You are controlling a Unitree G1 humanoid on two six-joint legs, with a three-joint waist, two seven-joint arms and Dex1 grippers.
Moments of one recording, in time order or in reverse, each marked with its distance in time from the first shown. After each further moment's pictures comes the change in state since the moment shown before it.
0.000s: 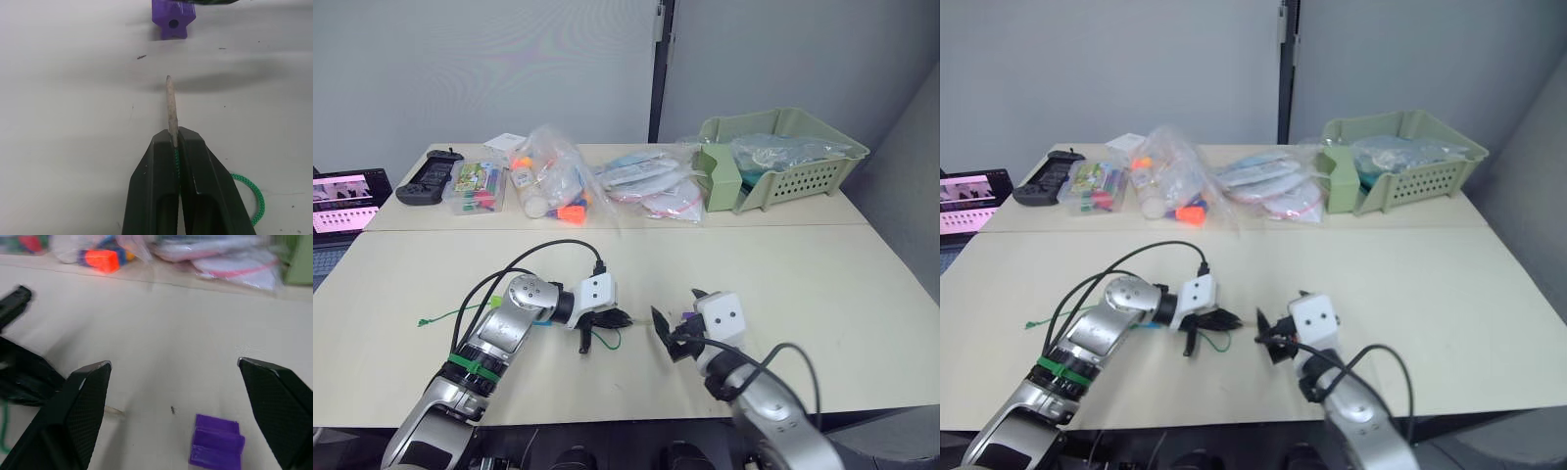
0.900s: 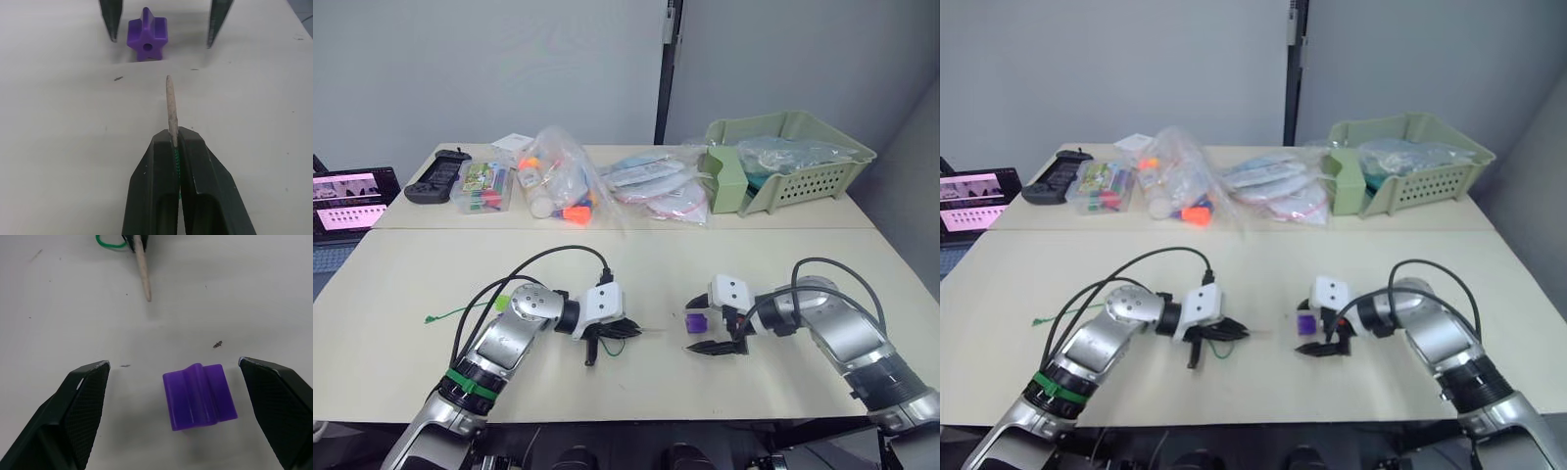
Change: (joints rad) left arm 0.080 0.004 -0.001 -0.200 -0.006 0.098 0.021; right arm -0.564 -0.531 0.080 0.791 0.051 -0.312 1.043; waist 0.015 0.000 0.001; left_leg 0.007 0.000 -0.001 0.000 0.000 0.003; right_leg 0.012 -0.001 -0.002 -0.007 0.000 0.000
